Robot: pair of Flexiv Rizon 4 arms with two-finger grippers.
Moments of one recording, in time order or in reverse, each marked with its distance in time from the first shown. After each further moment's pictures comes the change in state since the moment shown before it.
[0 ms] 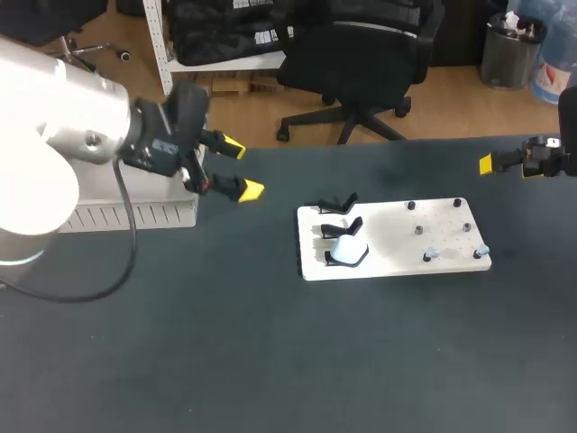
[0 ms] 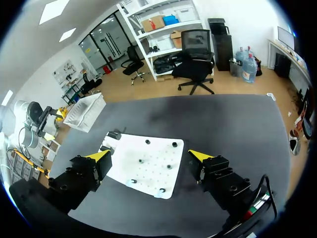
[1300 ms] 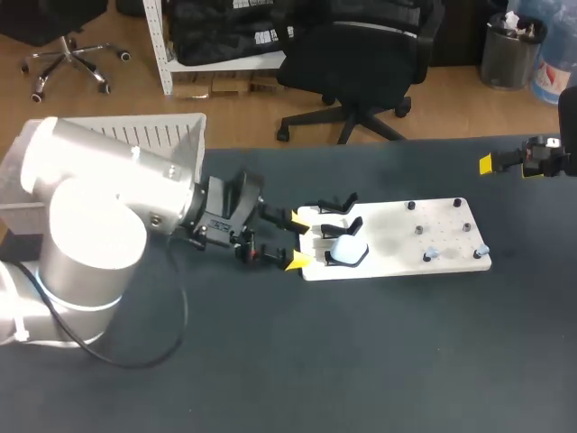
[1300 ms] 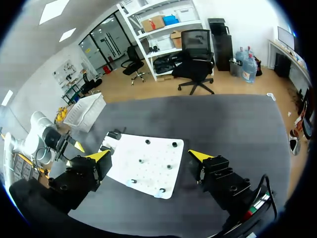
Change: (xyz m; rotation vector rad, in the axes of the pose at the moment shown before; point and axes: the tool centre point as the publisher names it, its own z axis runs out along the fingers) left arm 0.042 -0.070 0.110 0.248 -0.128 0.154; right arm 0.000 0.000 0.000 0.000 0.000 0.000
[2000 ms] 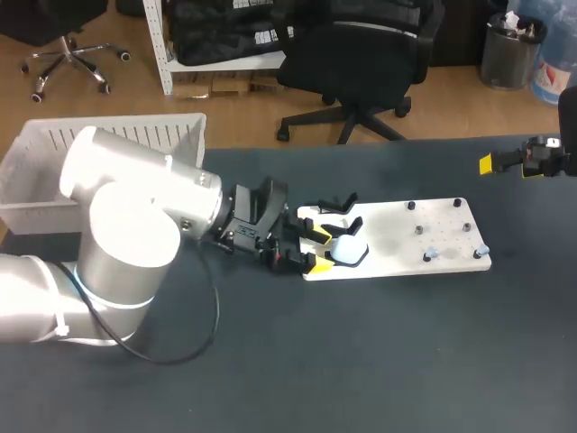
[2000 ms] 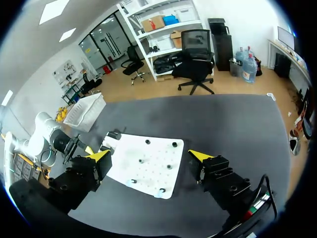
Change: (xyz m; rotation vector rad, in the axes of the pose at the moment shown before) left arm 0.007 0.008 0.041 0.030 0.002 -0.039; right arm 0.000 0.000 0.000 0.000 0.000 0.000
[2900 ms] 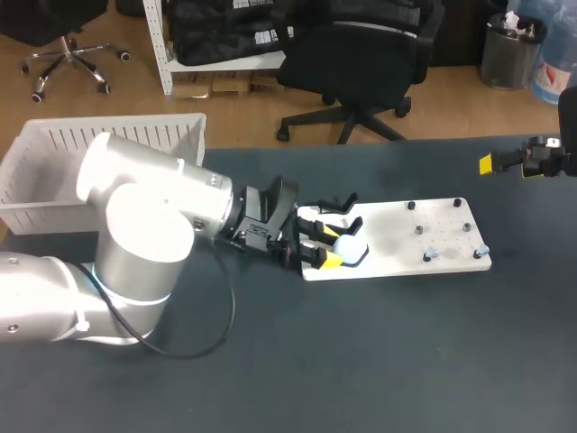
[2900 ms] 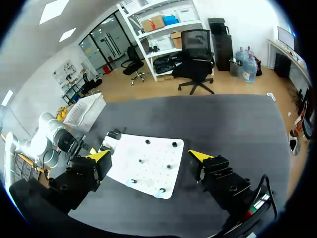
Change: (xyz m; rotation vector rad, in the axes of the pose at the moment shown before) left arm -0.003 0.008 0.018 0.012 -0.035 -0.049; right arm 0.000 0.000 0.000 0.000 0.000 0.000
